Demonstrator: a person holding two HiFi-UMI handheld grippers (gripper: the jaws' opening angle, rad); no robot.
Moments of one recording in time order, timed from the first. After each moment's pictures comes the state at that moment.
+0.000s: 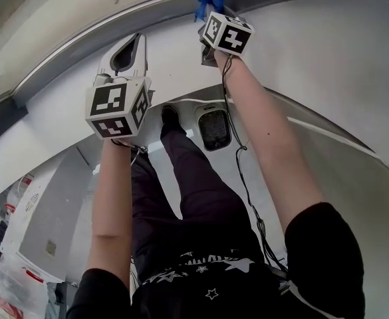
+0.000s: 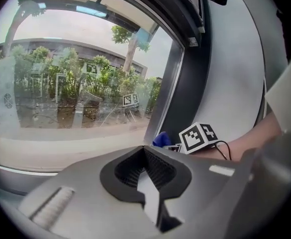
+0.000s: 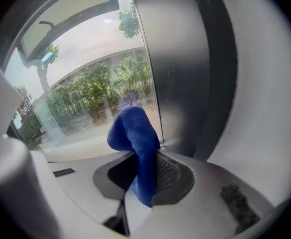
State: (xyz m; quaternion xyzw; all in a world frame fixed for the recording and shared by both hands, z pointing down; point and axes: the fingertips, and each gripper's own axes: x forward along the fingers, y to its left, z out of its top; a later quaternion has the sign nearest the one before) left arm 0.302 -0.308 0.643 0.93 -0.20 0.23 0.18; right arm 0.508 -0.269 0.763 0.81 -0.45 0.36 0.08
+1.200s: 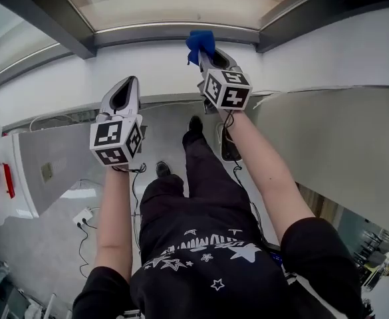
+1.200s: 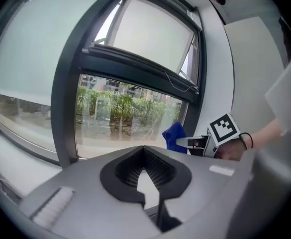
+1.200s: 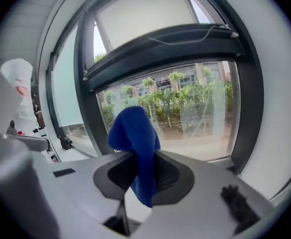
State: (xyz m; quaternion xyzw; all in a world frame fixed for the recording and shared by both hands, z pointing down) left arm -0.100 -0.228 0.467 0.91 -0.35 0.13 0.17; right arm 0.104 -0.232 0.501 0.71 -0.67 0.22 0.08
